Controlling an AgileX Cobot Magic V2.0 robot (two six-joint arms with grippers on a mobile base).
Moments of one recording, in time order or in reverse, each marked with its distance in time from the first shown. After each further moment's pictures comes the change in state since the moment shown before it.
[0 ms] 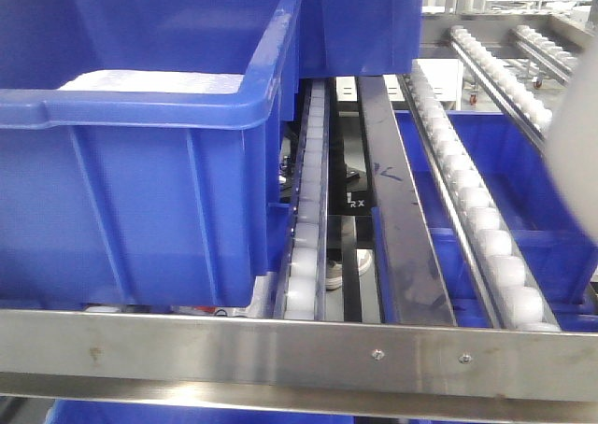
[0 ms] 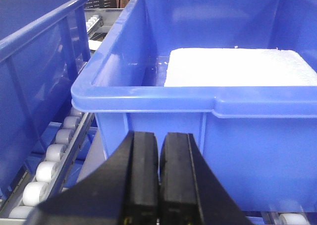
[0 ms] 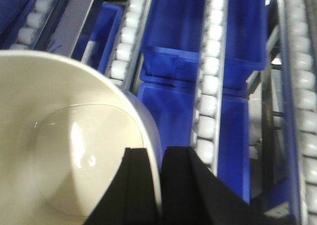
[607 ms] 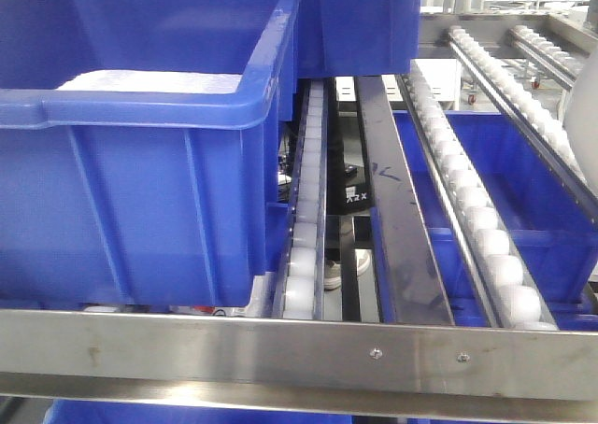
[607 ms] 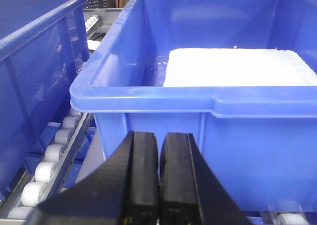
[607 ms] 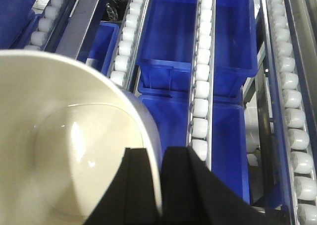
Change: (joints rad) left arm 0.000 0.000 0.000 0.000 0.000 0.000; right arm 0.026 -0.163 0.006 -0.065 0.090 0.113
